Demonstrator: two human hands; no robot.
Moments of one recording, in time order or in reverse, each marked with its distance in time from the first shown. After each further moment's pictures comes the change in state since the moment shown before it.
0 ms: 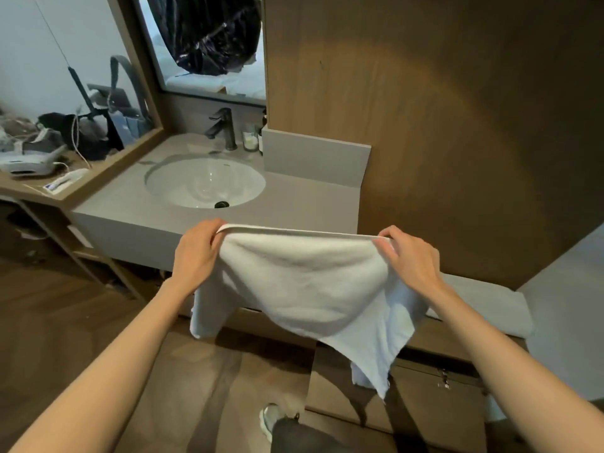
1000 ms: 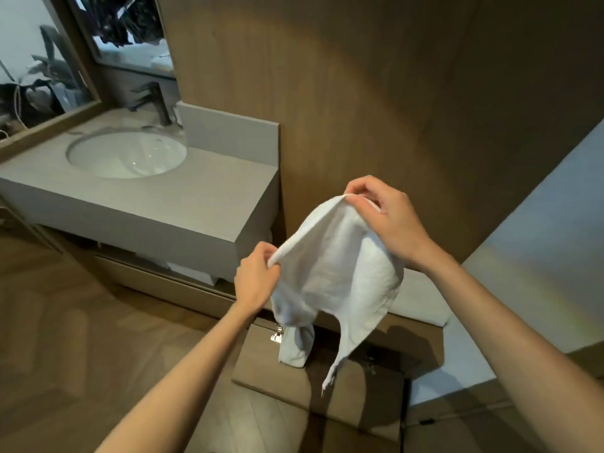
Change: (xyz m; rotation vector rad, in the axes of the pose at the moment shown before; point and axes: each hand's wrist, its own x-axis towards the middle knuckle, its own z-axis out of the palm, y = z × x) left_hand -0.071 0.394 0.204 -0.277 -0.087 -0.473; right_hand -0.028 0.213 -0.182 0.656 -0.066 -0.333
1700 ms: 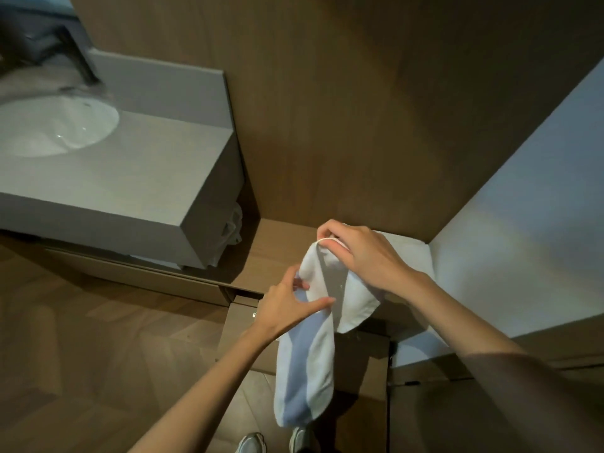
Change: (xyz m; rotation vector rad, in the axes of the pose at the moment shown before) left_hand -0.027 -0.008 0.142 -0.035 -0.526 0.035; right_hand -0.047 0.122 0.014 -0.329 -0.346 0.172
